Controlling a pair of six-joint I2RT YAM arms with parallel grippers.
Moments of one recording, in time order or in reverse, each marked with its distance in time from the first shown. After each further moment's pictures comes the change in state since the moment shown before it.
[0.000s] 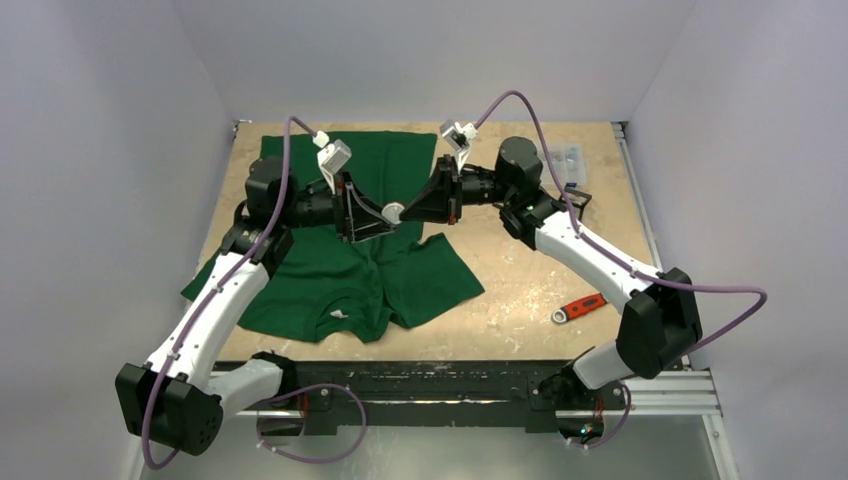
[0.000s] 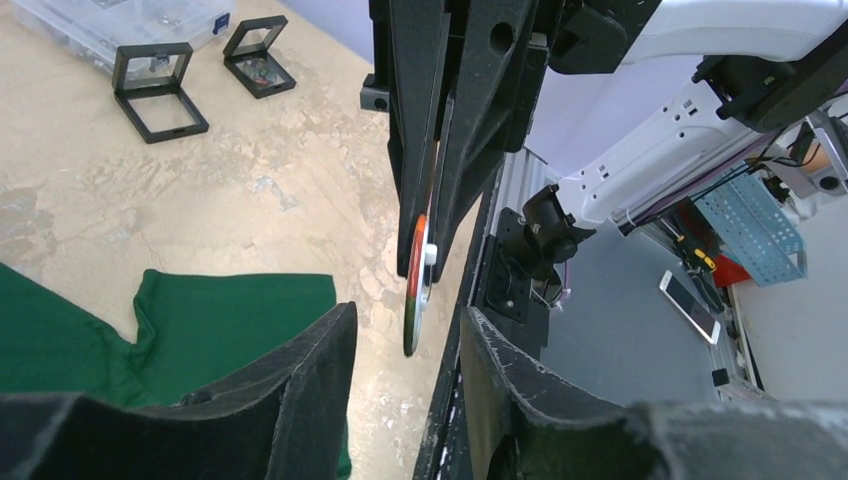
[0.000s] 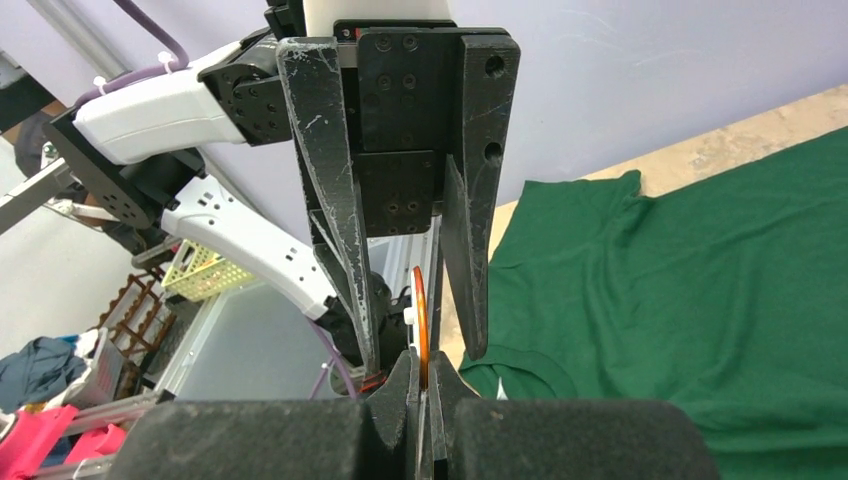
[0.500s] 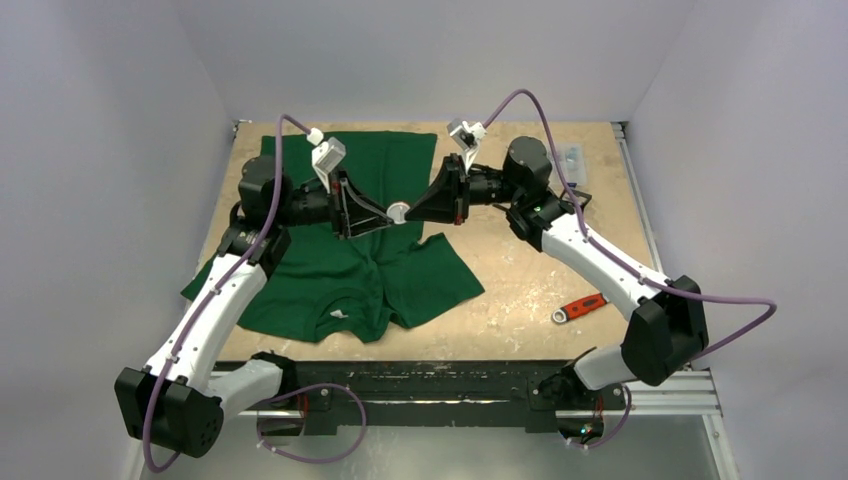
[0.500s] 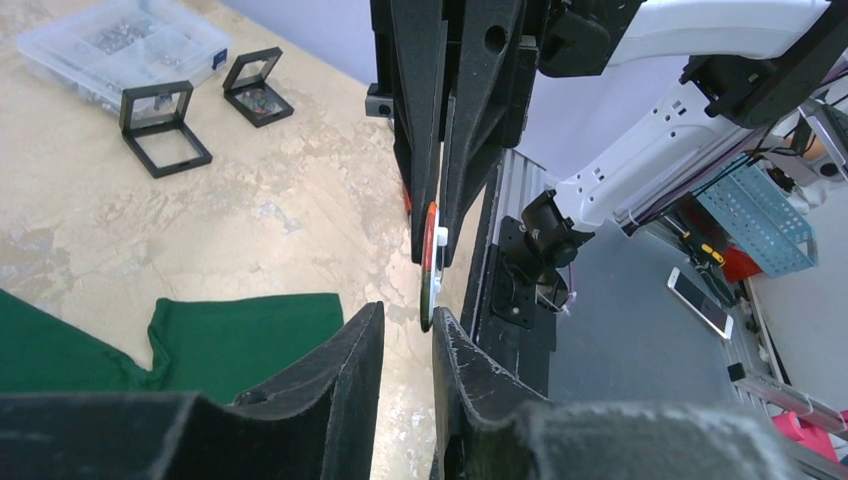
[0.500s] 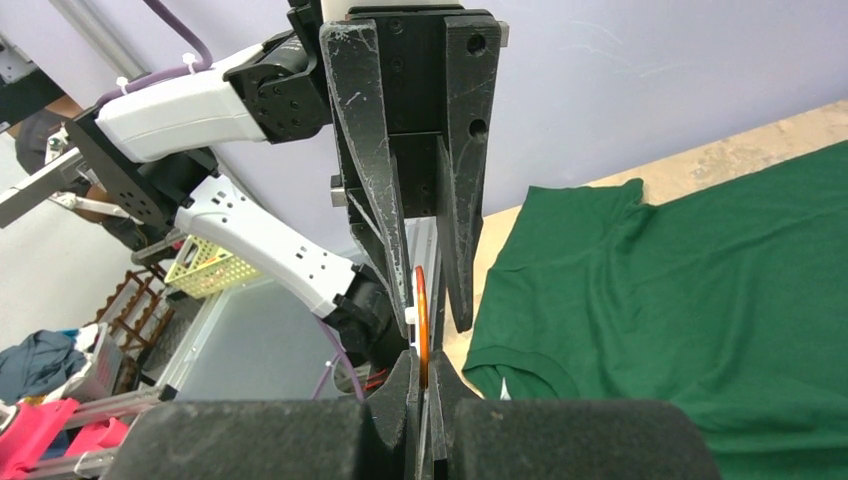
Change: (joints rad) left arm 0.023 -0.012 0.000 0.046 0.034 0.010; right arm -0.020 -0.037 -0.011 -0.003 -0.025 0.004
